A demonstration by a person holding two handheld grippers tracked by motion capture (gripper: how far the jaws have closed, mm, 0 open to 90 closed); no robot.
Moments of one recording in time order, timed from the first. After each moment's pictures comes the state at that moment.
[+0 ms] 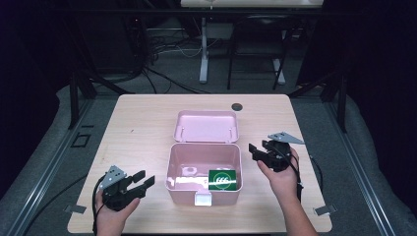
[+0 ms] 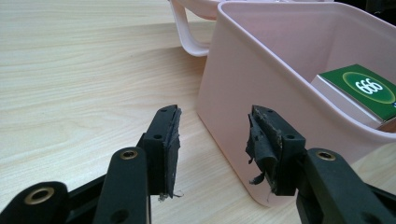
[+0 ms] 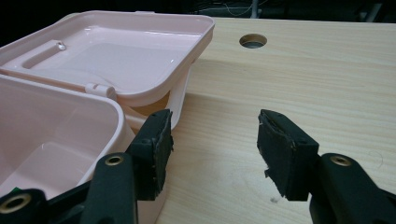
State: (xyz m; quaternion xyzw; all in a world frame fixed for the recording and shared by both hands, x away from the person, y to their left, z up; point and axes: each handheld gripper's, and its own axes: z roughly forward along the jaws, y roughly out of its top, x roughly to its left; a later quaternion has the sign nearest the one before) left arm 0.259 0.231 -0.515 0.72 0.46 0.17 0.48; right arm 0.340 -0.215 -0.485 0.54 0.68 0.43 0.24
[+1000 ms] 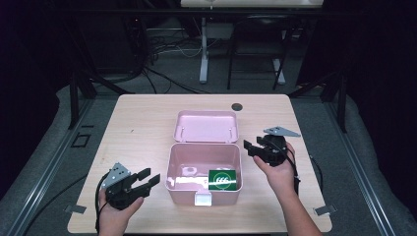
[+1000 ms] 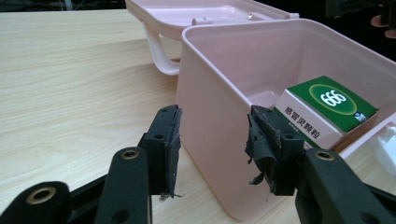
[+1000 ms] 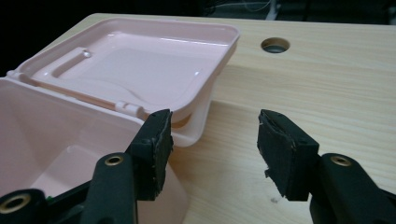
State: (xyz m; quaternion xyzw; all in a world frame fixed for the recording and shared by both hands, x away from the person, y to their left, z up) left arm 0.257 0.214 -0.495 0.73 0.43 0.17 0.50; right arm 0.353 -0.203 -0.471 0.53 0.70 0.44 0.20
